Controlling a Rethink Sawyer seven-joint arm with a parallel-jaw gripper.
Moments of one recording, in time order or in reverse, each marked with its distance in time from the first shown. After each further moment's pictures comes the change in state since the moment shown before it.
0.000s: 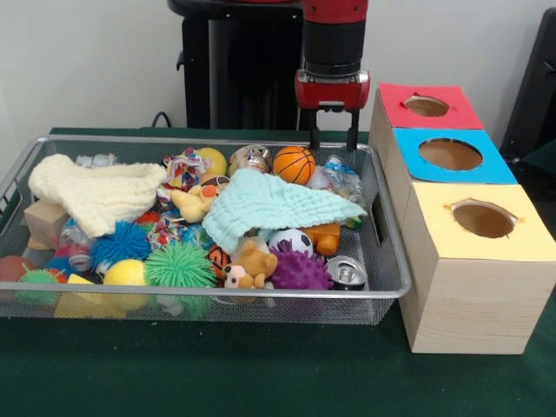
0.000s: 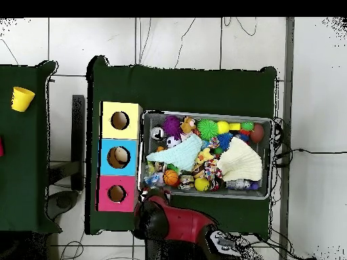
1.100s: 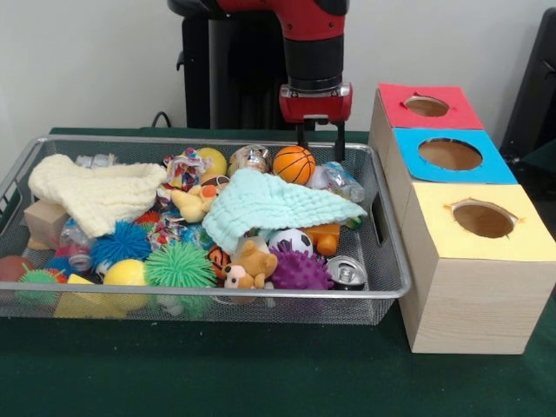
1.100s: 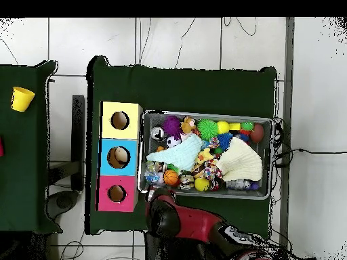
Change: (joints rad) arm -0.128 0.086 0.067 -0.004 -0.049 -0.057 0.000
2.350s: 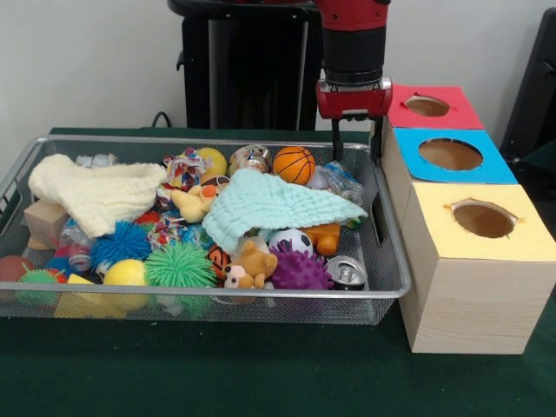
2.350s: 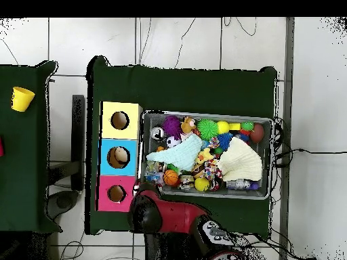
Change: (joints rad) arm 0.145 -0.070 -0.016 -0.042 0.034 0.059 0.000
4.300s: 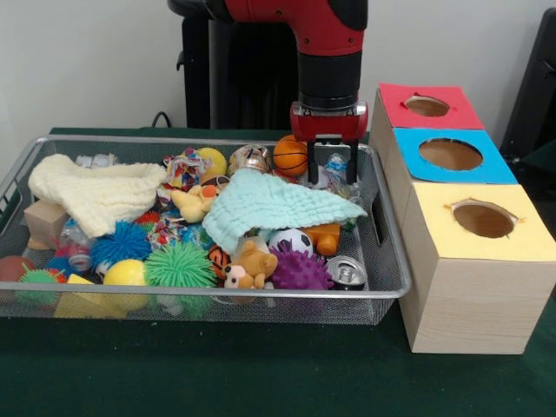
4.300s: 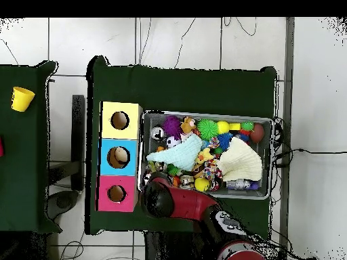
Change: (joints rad) arm -0.051 0.060 -0.011 -0.106 0.006 0.065 0.000
